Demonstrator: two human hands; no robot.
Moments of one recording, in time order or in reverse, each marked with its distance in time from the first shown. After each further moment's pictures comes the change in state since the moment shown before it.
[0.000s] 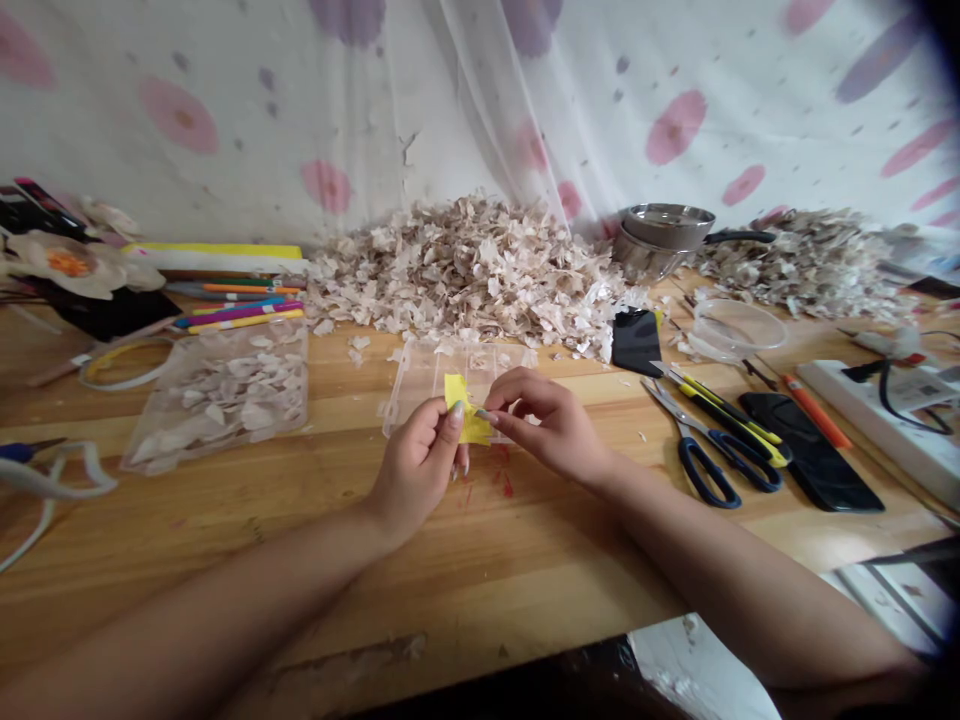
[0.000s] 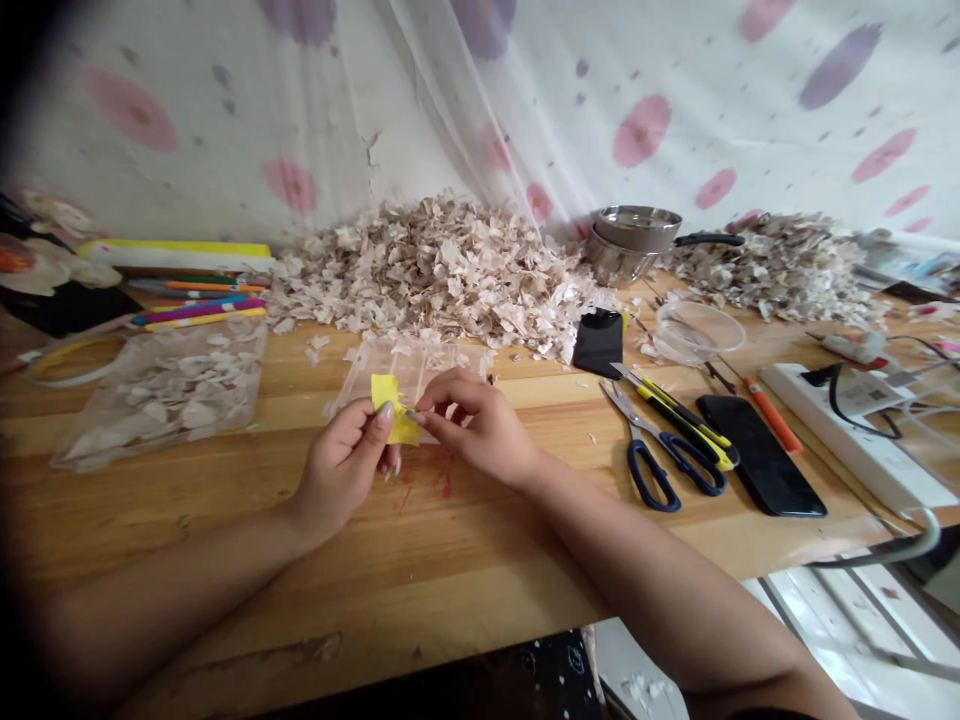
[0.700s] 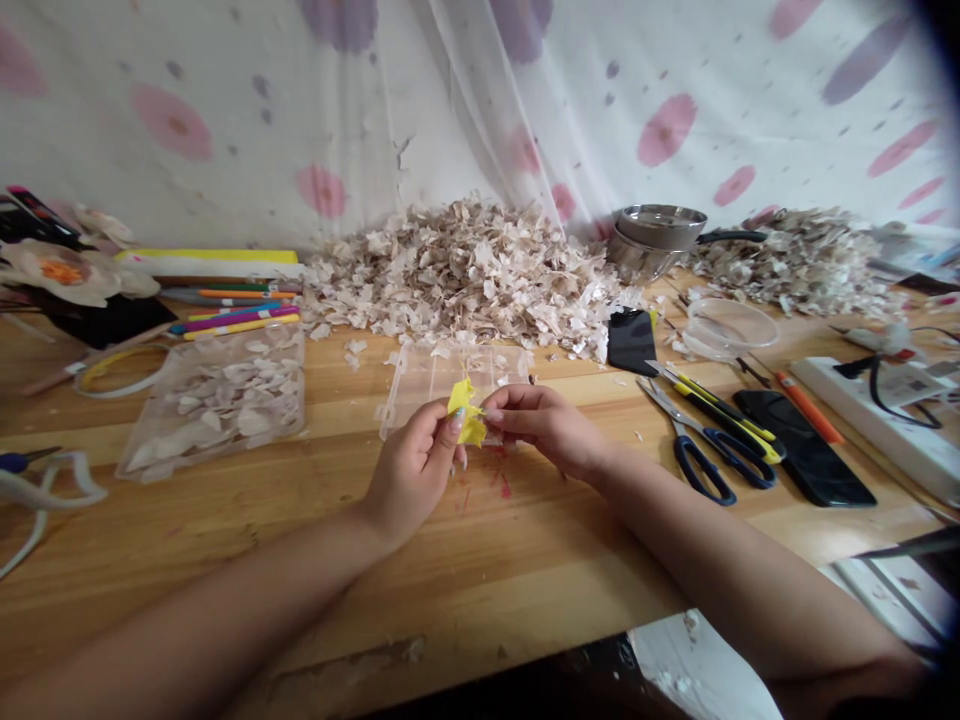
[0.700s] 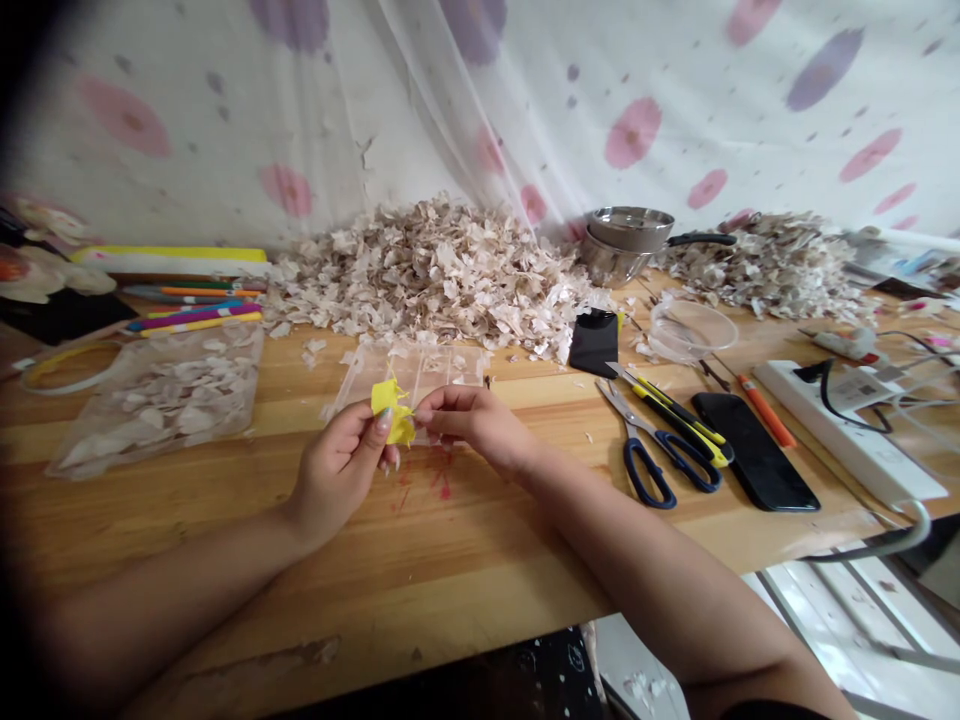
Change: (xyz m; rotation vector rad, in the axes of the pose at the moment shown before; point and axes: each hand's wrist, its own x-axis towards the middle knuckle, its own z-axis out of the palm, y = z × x) left_hand 0.000 -0.009 -0.003 0.089 0.030 0.077; right_hand 0.005 -0.001 -0.002 0.622 -0.120 0.587
